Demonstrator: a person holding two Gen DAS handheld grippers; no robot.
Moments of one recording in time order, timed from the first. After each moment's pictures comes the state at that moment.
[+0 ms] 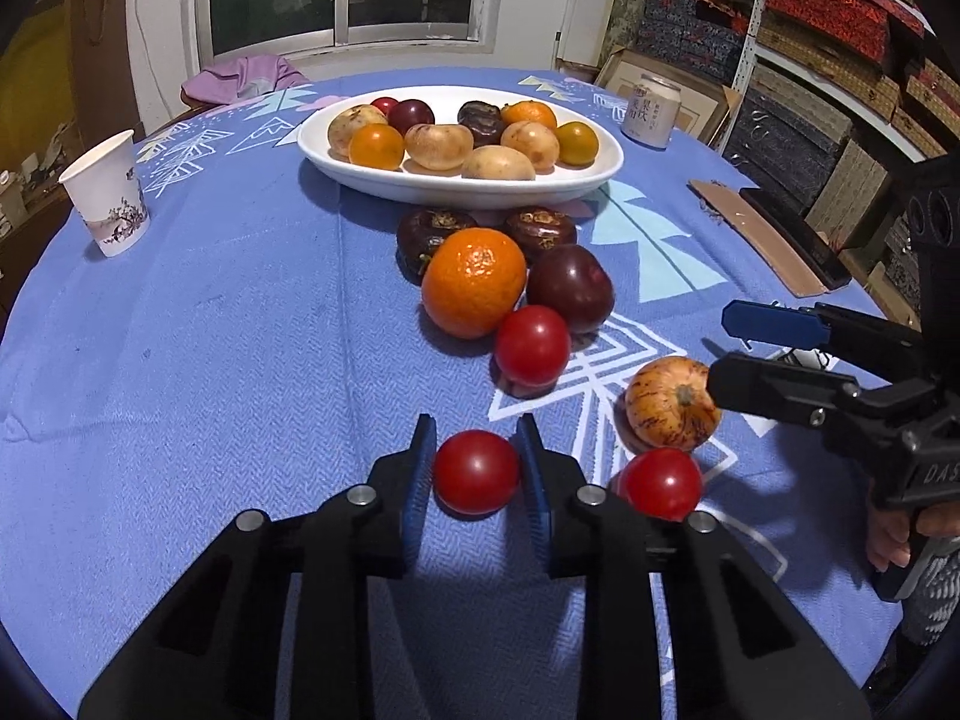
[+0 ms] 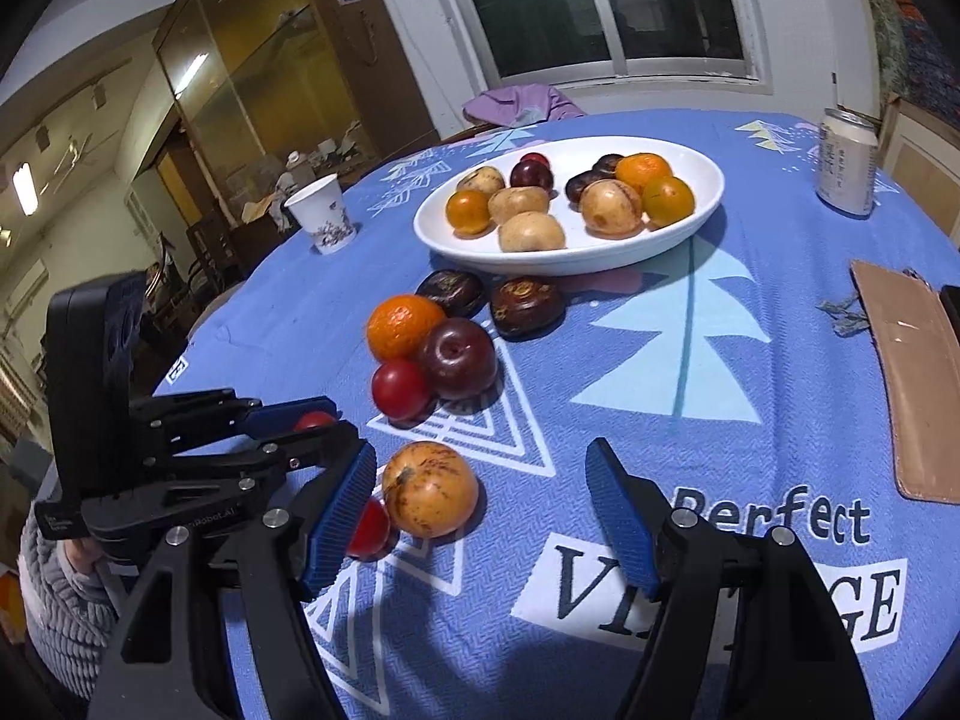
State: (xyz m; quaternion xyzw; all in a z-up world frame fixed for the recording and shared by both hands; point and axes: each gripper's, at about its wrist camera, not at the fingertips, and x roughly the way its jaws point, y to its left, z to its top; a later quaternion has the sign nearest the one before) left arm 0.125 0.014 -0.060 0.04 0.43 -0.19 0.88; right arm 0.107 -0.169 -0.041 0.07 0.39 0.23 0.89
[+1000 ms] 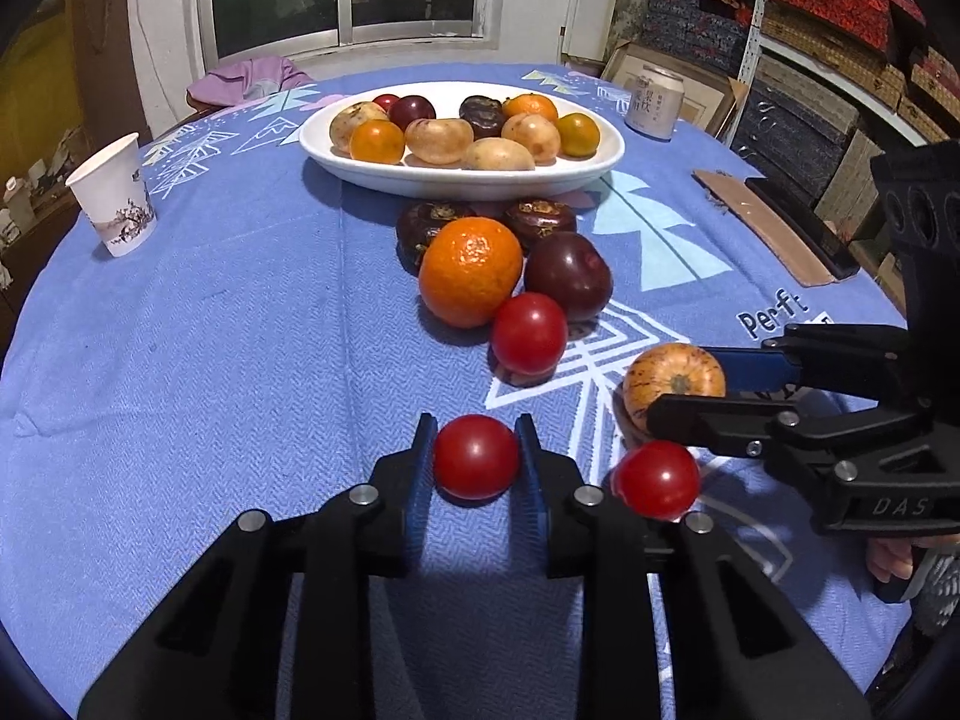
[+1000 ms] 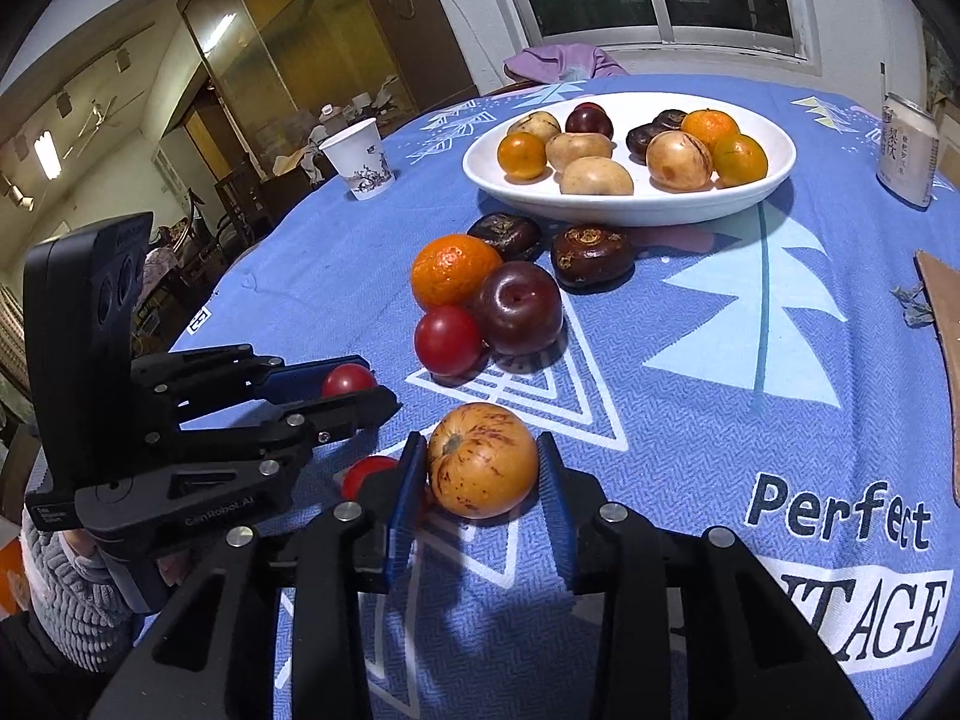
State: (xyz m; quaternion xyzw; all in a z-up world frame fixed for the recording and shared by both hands) left arm 0.119 0.010 -0.060 0.05 0.43 -0.17 0.88; right arm 0.110 -0.150 -0.053 0.05 0.43 0.27 0.86
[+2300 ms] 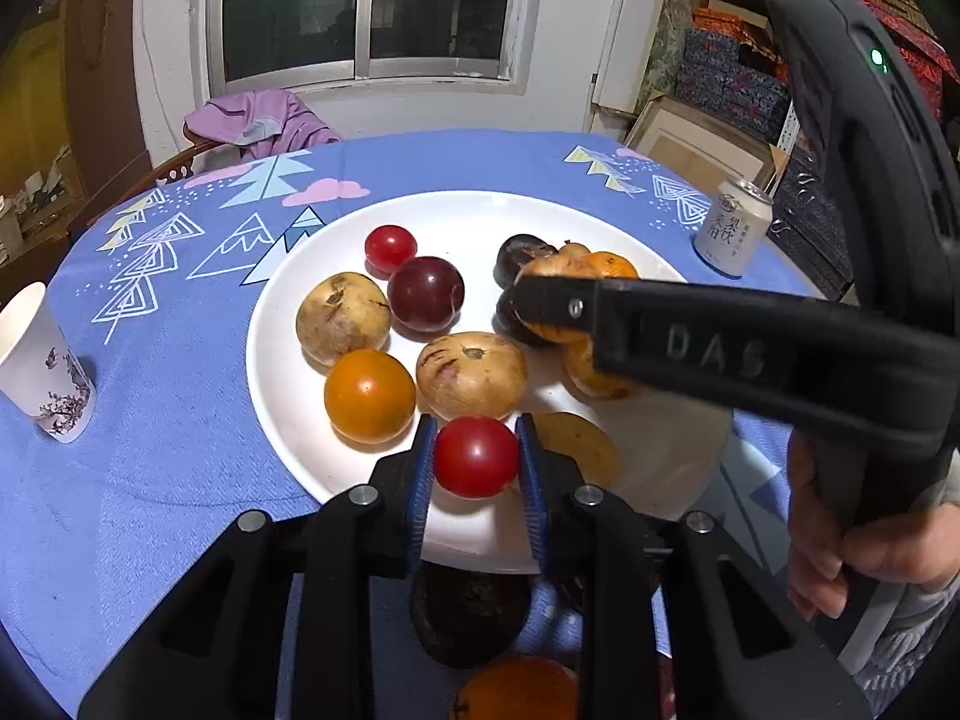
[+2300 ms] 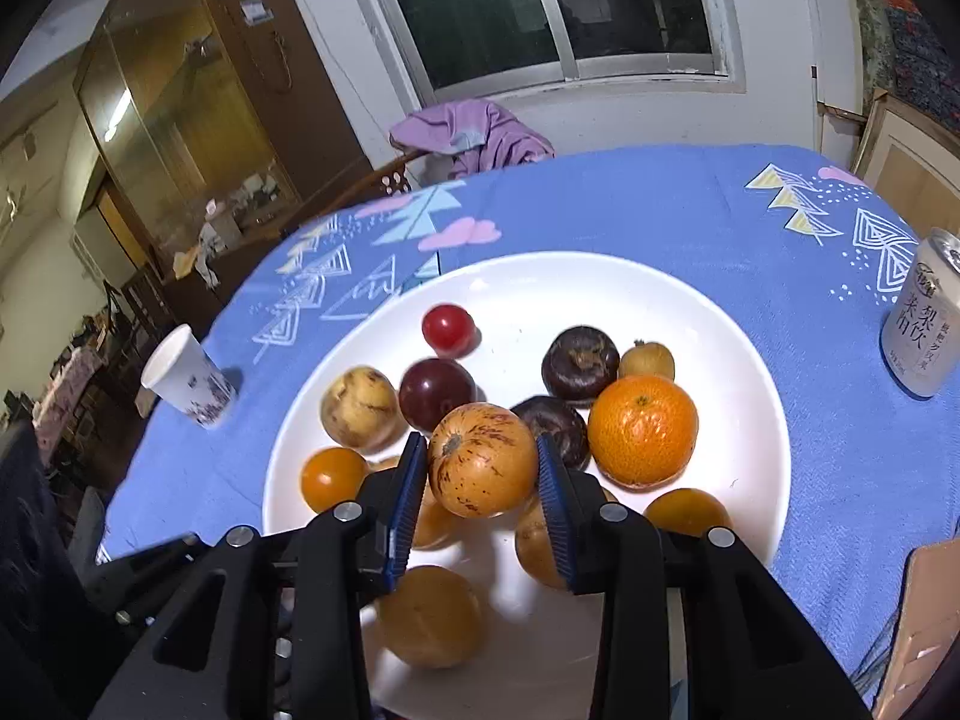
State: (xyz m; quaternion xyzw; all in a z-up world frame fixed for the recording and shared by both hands) left arm 0.288 -0.022 -0.029 0.01 0.40 -0.16 0.90; right arm 0.321 -0.154 -0.016 0.09 0.41 0.16 0.89
